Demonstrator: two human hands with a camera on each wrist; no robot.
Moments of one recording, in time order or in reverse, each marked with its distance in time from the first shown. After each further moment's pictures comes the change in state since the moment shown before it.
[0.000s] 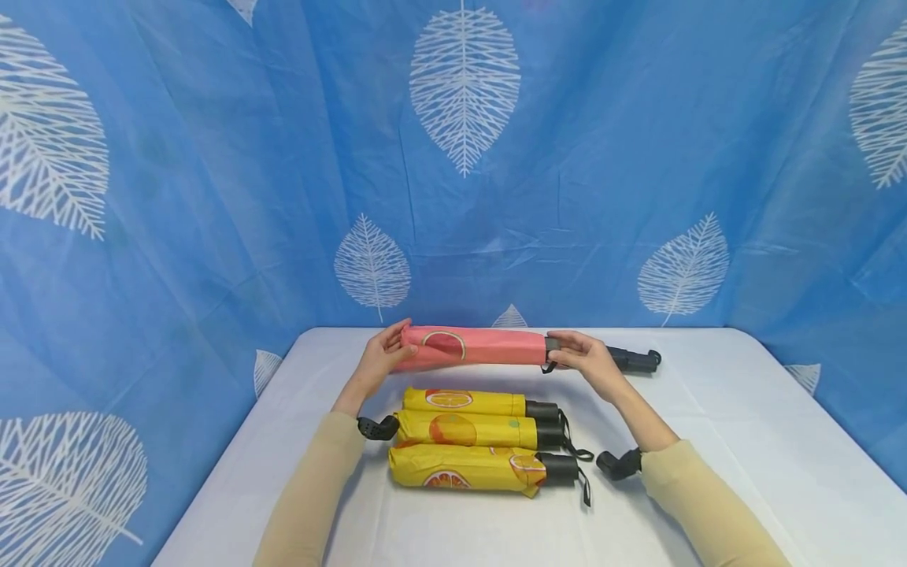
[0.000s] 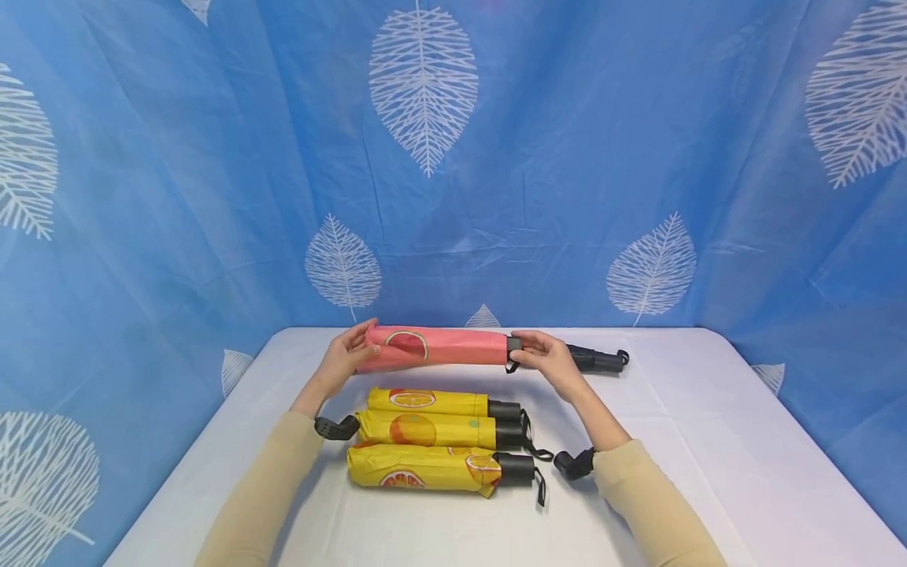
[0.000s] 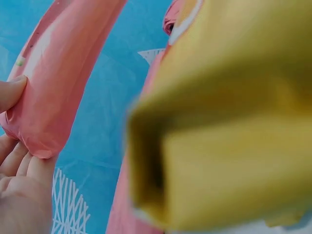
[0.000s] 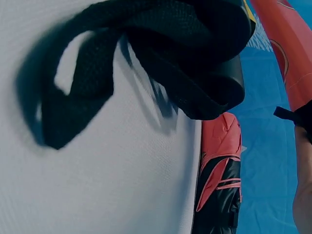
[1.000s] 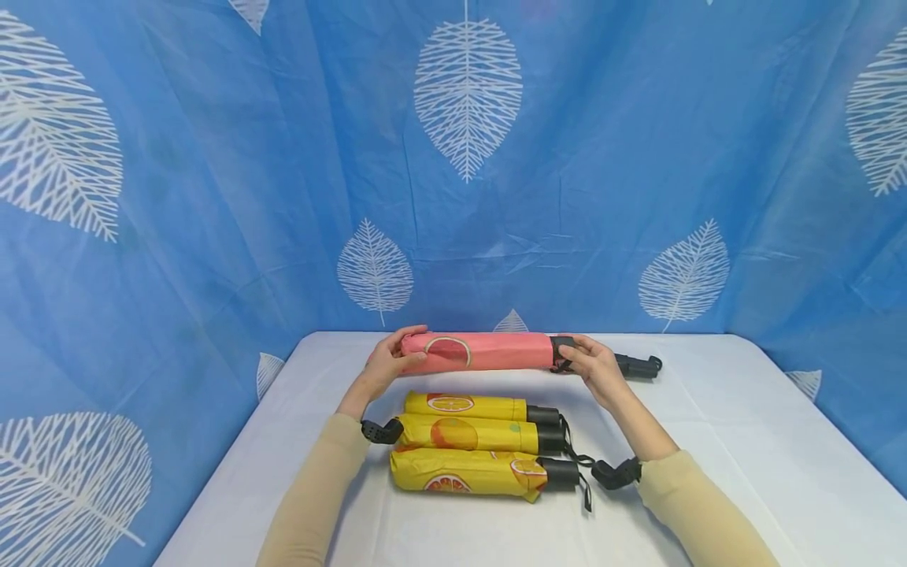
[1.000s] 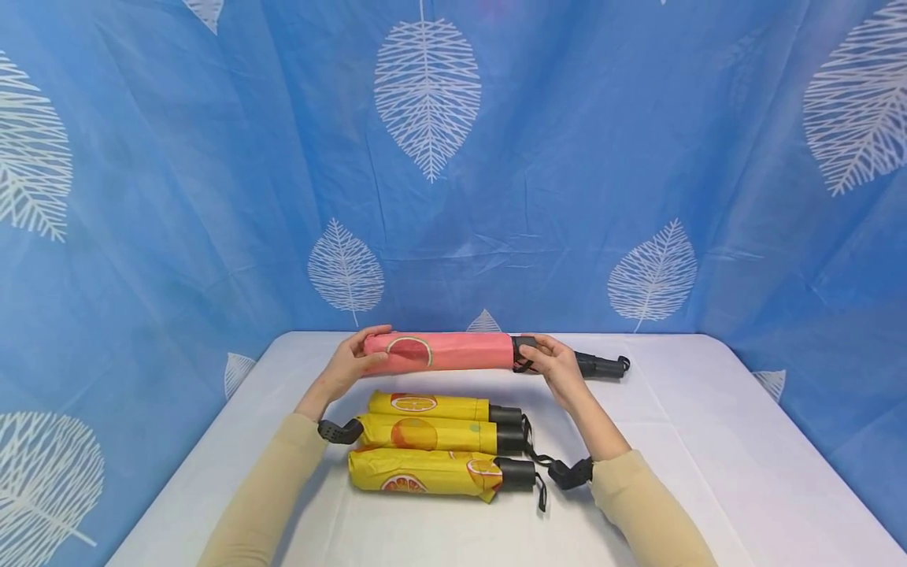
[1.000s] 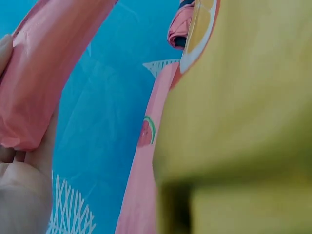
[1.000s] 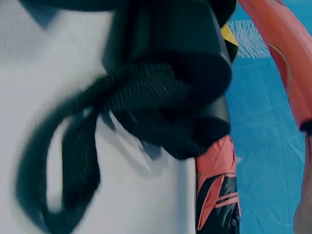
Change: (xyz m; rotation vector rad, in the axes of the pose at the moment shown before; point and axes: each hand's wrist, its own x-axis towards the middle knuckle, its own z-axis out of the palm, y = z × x) left_hand 0.006 -0.015 0.000 0.031 -0.080 0.050; right_hand -0.005 -0.001 0.003 0.340 0.100 0.032
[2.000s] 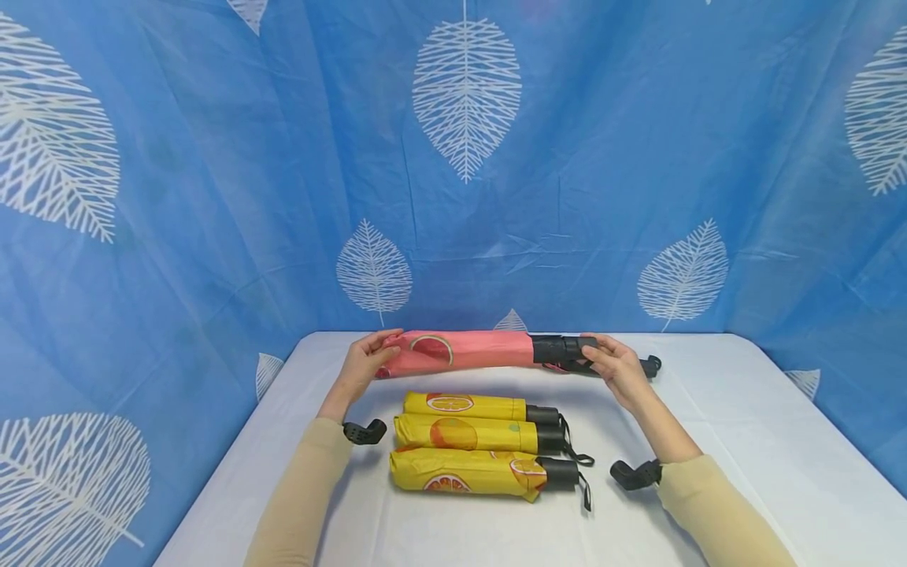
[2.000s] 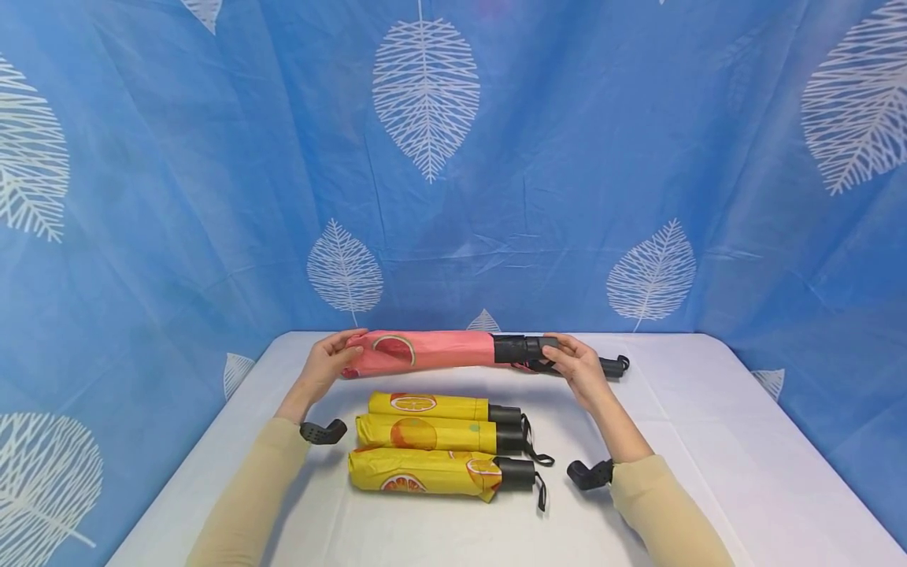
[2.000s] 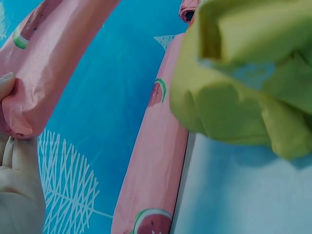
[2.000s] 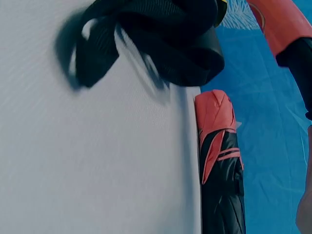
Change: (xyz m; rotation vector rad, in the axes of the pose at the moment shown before) left_hand -0.008 -0.005 -0.027 0.009 0.182 0.030; right_hand -0.008 -0.004 -0.031 0.047 0.019 -0.045
